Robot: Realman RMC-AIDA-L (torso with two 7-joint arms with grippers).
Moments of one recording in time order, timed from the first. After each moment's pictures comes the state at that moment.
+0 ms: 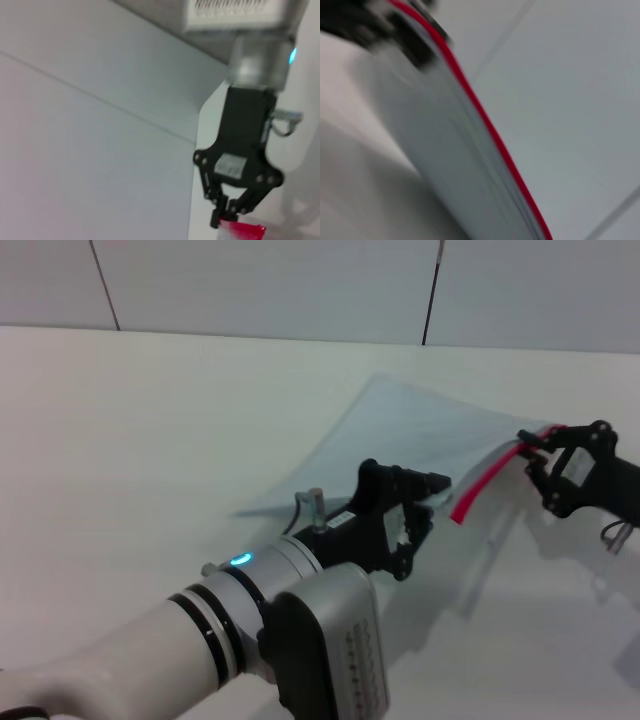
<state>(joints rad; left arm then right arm) -0.09 -1.98 2.39 1.41 2.87 -0.21 -2.08 0.58 2.03 -0.68 -0.21 1.55 1.13 -3.00</state>
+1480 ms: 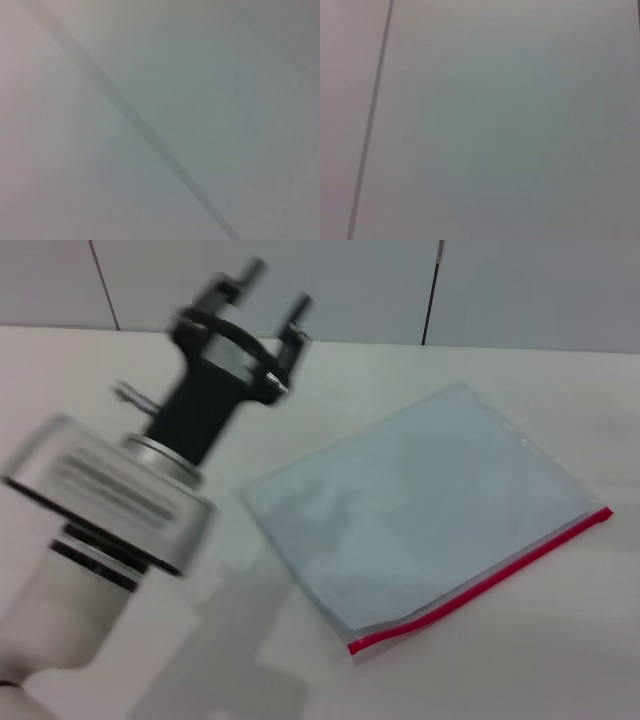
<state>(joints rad) -0.28 -1.96 2.48 0.97 2.29 -1.08 -2.34 0.49 2.03 -0.14 0.02 1.92 1.50 -2.99</state>
